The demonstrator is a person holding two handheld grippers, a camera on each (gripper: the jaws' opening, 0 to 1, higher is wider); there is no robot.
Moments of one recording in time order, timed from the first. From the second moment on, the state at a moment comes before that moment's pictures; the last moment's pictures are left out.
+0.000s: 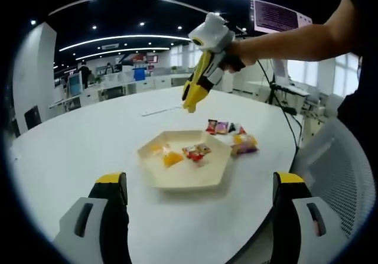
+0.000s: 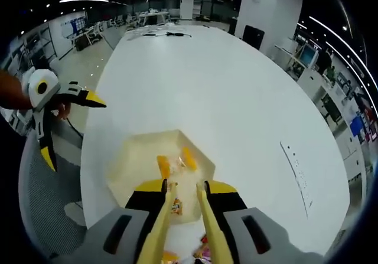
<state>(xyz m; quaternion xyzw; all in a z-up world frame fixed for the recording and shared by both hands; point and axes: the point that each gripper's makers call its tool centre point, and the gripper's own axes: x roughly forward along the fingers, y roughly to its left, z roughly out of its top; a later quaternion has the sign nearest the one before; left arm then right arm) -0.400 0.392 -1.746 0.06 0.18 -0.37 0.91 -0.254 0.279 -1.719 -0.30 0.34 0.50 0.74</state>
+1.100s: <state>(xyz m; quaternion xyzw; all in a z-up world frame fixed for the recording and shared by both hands) -0.401 0.389 -1.748 0.07 0.18 -0.37 0.91 -0.301 0.168 -1.716 -0.24 0.33 0.45 0.79</state>
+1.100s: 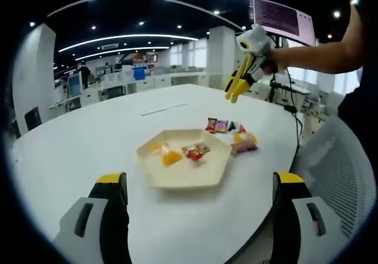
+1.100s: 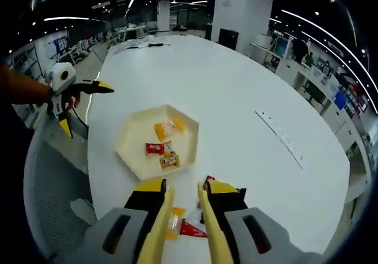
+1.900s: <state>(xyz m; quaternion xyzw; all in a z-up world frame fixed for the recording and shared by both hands) -0.400 0.391 -1.749 0.07 0.18 -0.37 0.91 -0.329 0.138 -1.749 -0.22 0.33 0.43 0.81</state>
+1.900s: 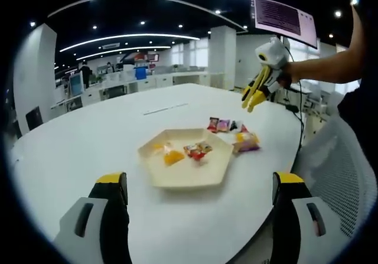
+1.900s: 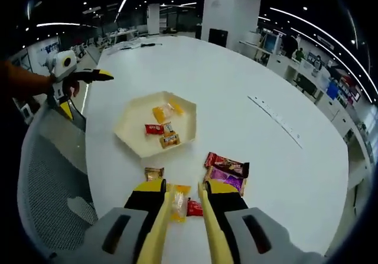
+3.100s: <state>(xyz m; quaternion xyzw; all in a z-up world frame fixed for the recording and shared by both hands) -0.400 0.389 -1.753 0.07 0.19 -0.37 0.90 -0.336 0.144 -1.802 -0.19 0.34 0.41 0.82</state>
